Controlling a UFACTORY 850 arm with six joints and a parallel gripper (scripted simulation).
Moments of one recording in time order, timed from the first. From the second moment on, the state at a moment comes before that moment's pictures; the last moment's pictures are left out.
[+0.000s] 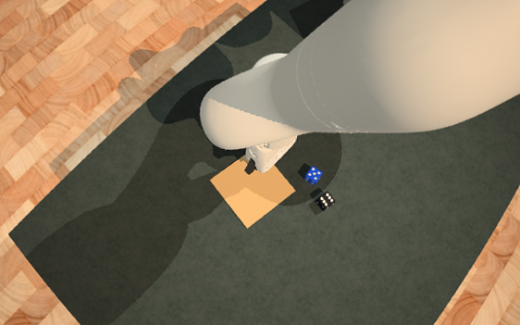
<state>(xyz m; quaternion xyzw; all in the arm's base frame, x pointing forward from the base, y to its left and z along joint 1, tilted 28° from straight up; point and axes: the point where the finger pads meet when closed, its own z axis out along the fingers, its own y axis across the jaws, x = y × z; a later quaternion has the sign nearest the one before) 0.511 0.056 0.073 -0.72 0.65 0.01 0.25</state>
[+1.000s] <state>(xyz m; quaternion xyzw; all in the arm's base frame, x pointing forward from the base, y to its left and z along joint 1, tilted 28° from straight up) 0.533 0.081 0.012 -0.72 0.65 0.01 0.25</state>
